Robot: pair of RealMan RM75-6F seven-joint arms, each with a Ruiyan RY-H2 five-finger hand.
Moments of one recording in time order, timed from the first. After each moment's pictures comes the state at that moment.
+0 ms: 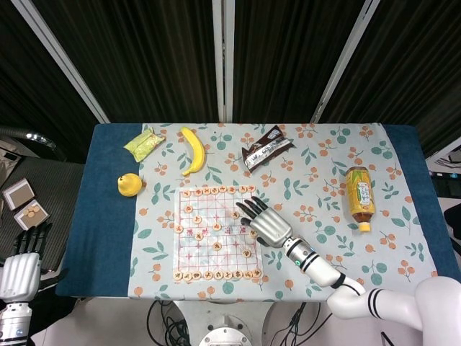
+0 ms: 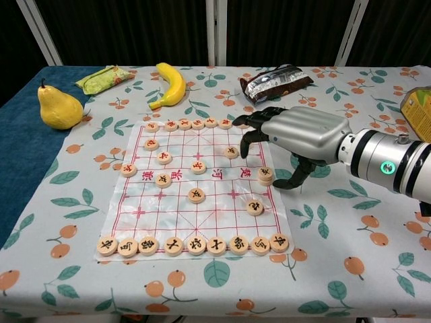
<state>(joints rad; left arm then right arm) 0.00 -1.33 -0.03 -1.41 1.48 1.53 -0.03 0.74 -1.65 0.07 -1.32 -1.44 0.88 -0.26</state>
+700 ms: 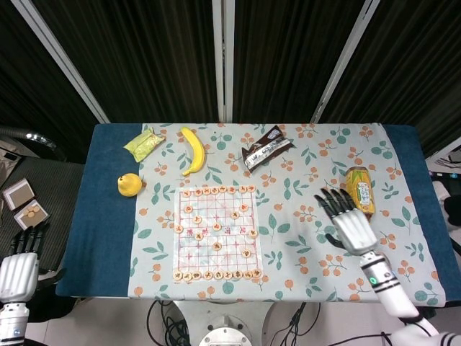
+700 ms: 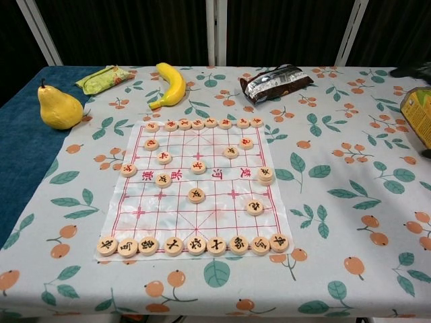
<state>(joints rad) -0.01 -1.31 -0.03 -1.42 1.47 1.51 -0.02 0.36 -1.34 -0.03 -1.44 -1.46 1.35 -0.11</state>
